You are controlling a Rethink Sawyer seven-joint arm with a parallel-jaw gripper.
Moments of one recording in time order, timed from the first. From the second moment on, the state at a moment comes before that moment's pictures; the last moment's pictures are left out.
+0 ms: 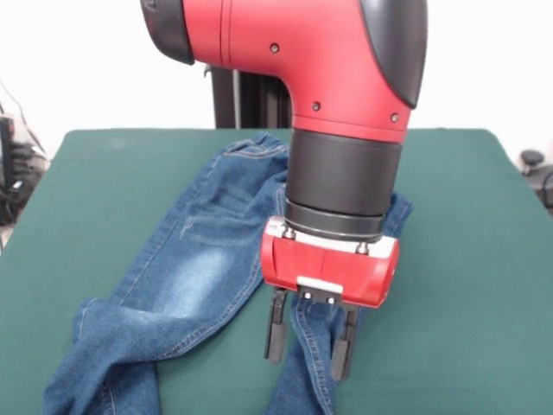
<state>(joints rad) -0.10 -0.33 -0.06 1.09 -0.06 0.35 2.03</state>
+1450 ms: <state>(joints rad) -0.12 -0.14 -0.02 0.98 -0.07 0.32 2.03</state>
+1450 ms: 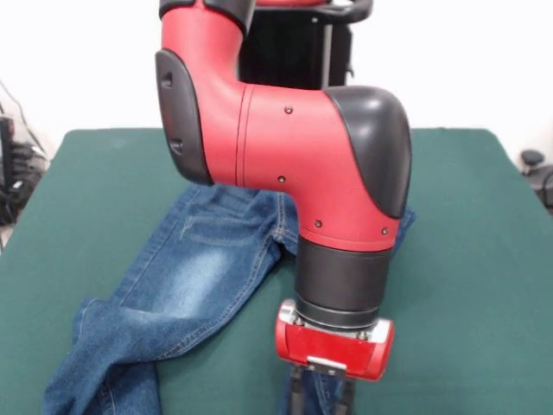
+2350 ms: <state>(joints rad) -0.10 -0.13 -0.01 0.93 -0.07 0.37 2.03</state>
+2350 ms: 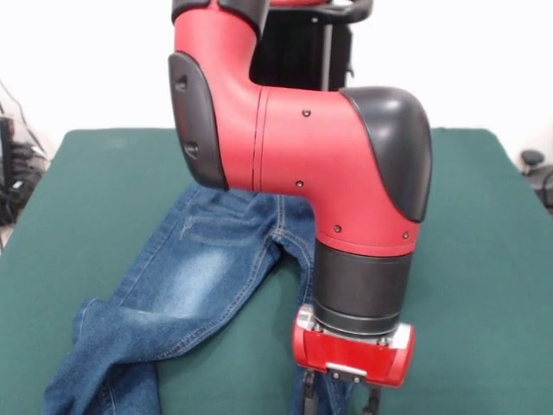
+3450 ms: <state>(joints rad) -0.10 -0.18 -0.01 0.94 -0.07 0.40 2.03</state>
